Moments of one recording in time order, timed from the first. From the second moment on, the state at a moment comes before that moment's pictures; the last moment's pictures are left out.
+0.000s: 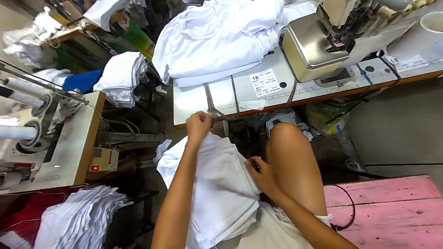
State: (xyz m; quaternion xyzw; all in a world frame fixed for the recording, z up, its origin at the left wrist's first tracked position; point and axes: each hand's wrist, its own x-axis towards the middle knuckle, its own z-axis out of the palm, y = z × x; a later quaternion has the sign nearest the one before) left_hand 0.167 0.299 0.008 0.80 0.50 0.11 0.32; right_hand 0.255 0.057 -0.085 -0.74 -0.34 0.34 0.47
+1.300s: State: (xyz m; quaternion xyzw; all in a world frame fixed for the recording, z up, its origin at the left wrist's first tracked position) left_hand 0.193 0.276 -0.017 0.91 0.31 -0.24 0.15; right_hand 0.261 0.071 -0.089 -0.71 -0.22 0.44 0.50
